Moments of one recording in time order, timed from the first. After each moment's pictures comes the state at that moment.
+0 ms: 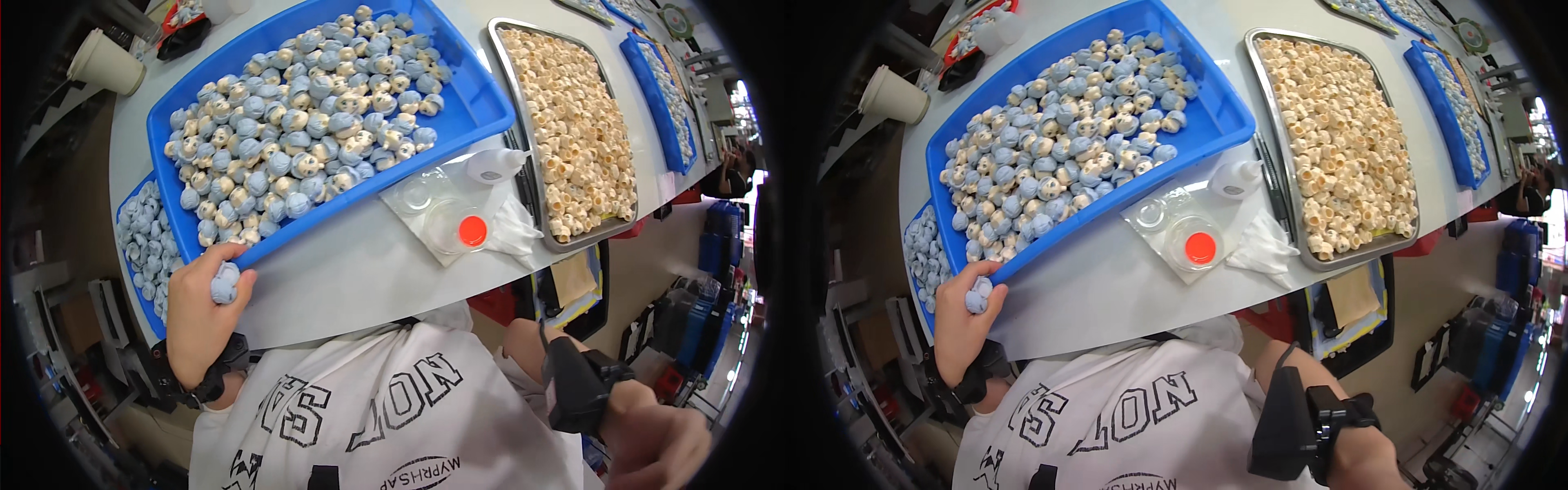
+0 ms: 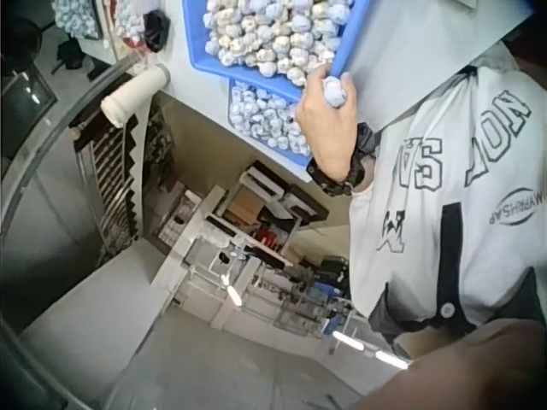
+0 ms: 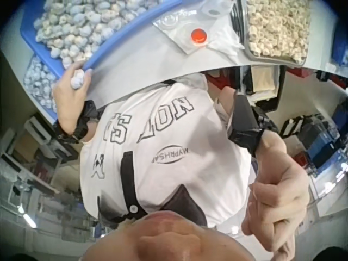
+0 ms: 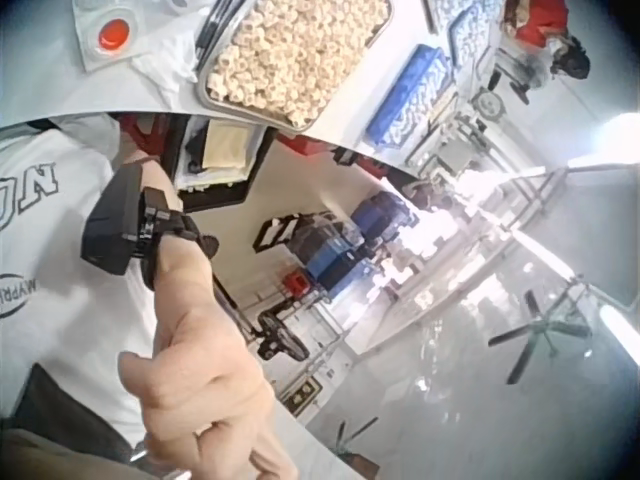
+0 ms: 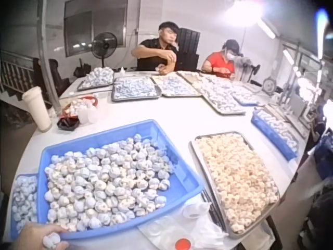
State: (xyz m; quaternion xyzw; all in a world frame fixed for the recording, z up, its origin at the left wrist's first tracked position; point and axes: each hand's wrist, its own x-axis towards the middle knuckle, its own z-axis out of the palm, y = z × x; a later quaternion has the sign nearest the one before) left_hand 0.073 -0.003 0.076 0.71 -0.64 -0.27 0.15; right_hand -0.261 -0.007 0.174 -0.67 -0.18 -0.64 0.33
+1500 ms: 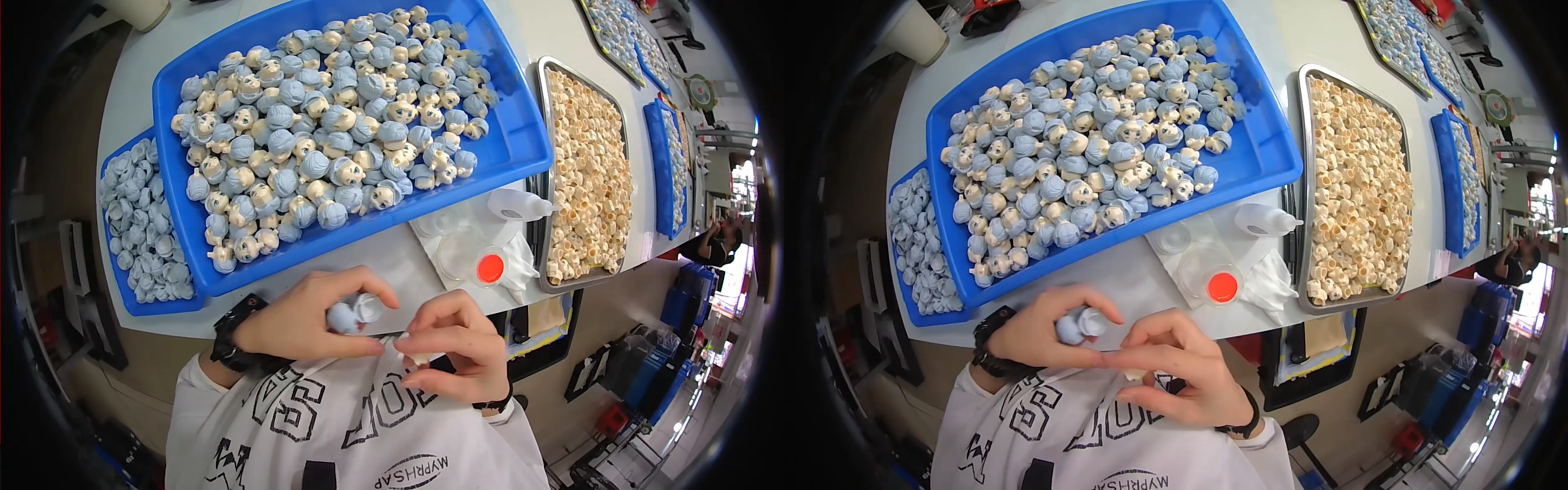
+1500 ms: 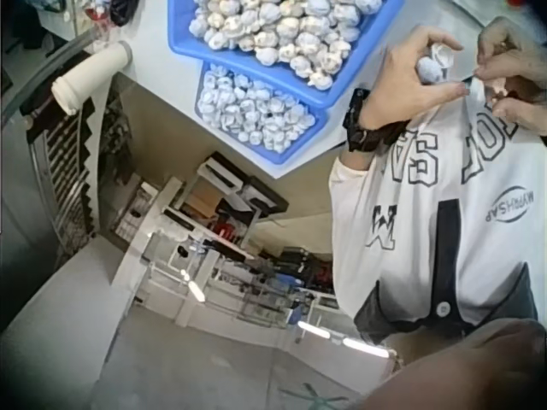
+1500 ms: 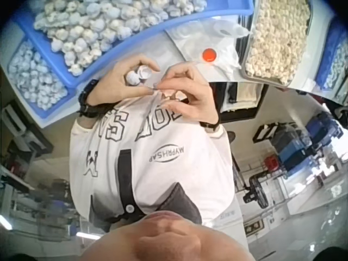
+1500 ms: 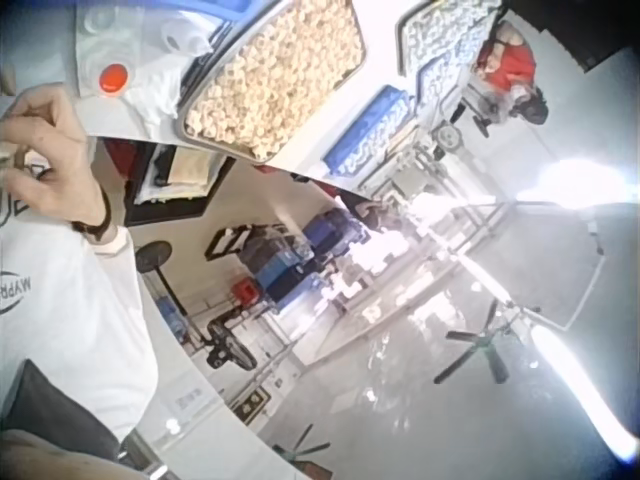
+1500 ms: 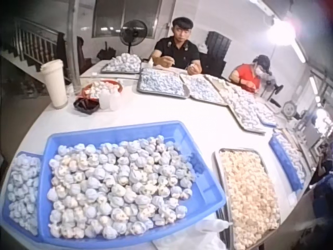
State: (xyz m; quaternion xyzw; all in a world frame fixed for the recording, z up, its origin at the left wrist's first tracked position) left_hand 0.027 -0.018 0.017 0.35 -0.59 -0.66 0.30; right_hand -0.193 -0.014 0.045 -0.61 0.28 -0.32 0.67
